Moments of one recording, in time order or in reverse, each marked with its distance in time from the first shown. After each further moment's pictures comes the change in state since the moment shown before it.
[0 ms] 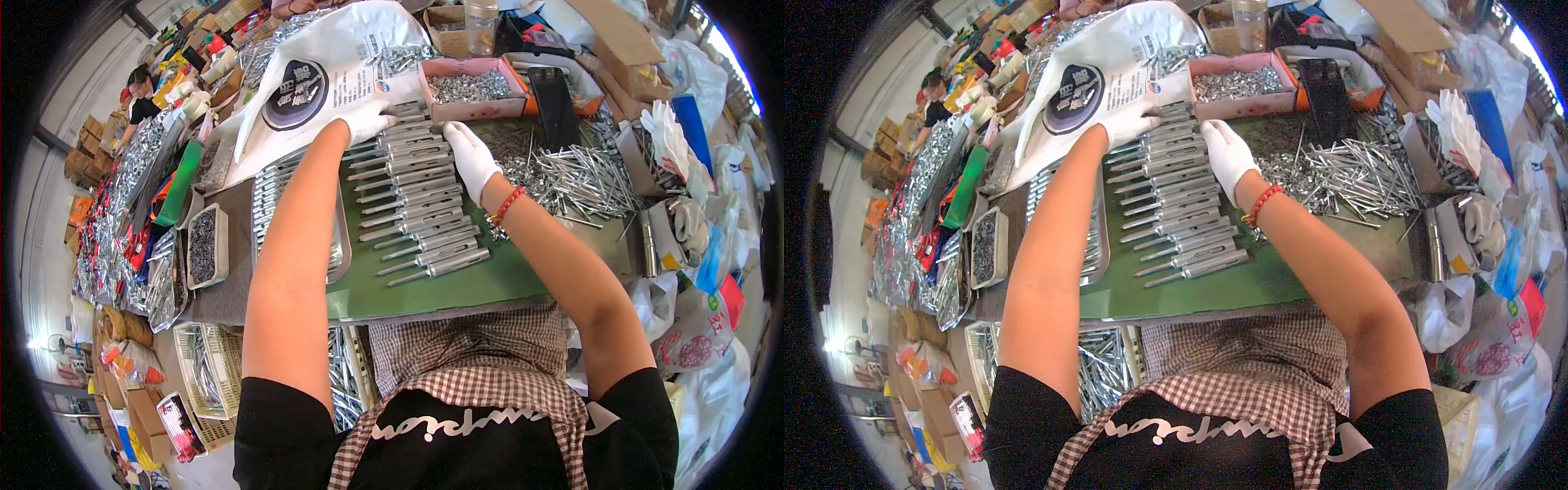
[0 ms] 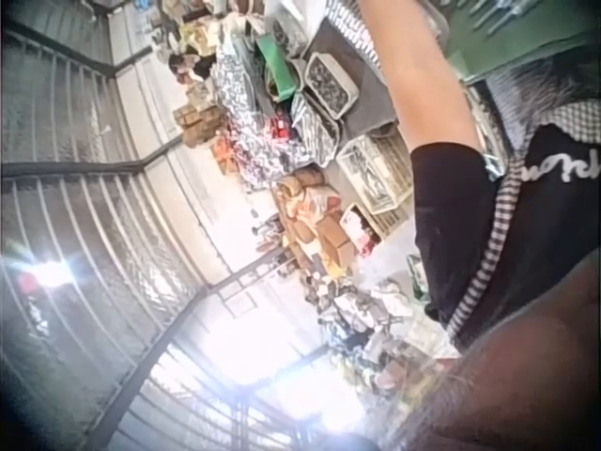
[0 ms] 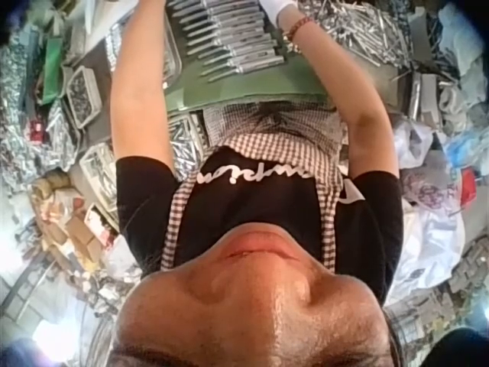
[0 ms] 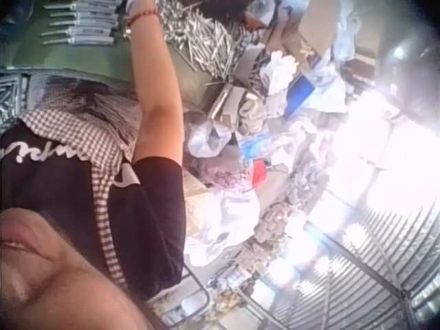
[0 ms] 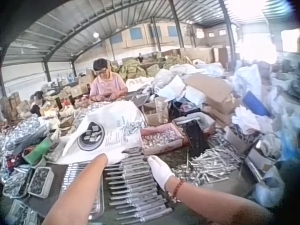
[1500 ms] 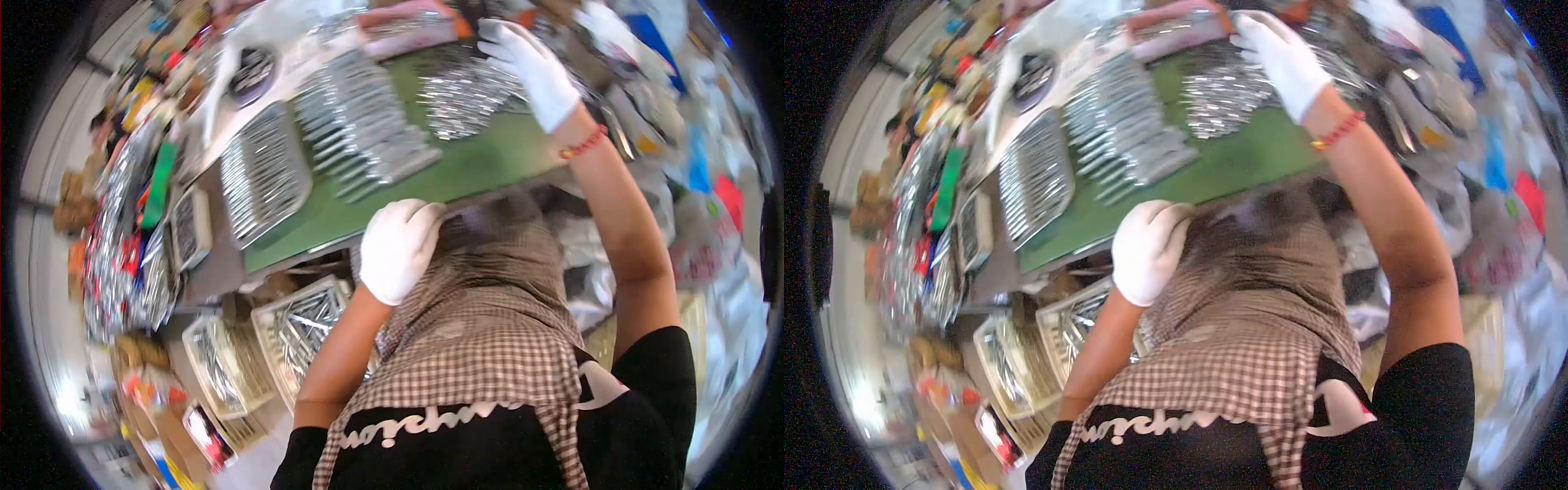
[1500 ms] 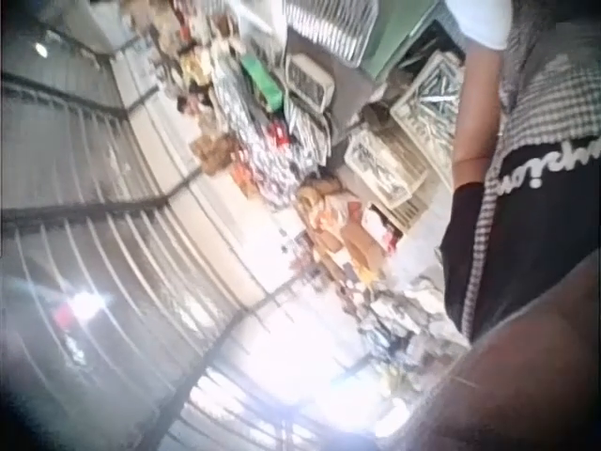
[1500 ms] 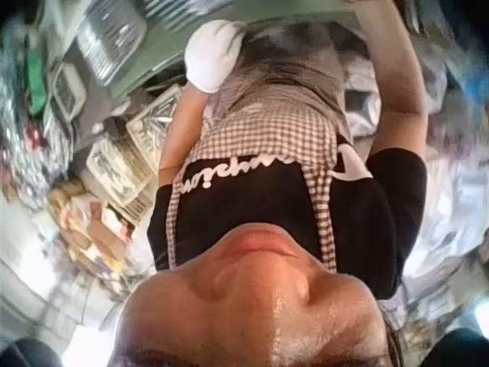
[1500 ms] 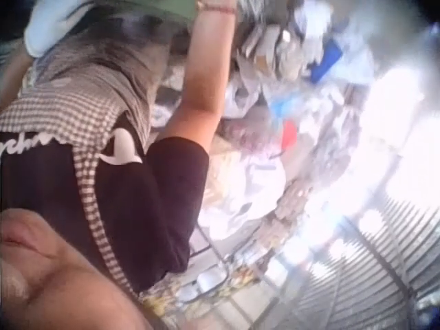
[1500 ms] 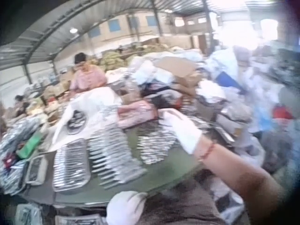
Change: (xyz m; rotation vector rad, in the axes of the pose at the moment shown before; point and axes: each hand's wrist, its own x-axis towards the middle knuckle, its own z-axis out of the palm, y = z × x) left_hand -0.219 0.252 0.164 -0.028 0.602 0.295; right_hand -0.116 -0.079 -0.142 0.069 0.067 -0.327
